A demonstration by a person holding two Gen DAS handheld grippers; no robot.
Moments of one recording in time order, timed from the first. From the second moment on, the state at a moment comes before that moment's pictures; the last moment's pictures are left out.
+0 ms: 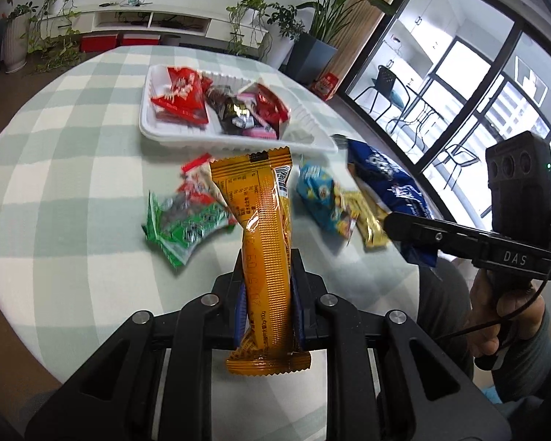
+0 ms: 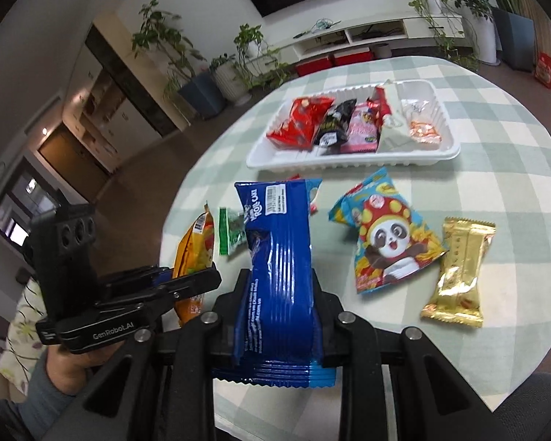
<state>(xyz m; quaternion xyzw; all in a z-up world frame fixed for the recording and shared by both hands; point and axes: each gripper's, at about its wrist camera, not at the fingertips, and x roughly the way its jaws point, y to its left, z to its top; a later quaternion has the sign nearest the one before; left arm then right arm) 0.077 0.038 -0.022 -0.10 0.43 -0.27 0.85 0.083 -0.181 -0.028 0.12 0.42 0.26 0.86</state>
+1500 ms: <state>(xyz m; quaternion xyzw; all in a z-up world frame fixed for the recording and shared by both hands) 0.346 -0.028 -0.045 -0.02 0.46 -0.24 0.85 0.310 -0.224 -0.050 0.08 0.44 0.12 0.89</state>
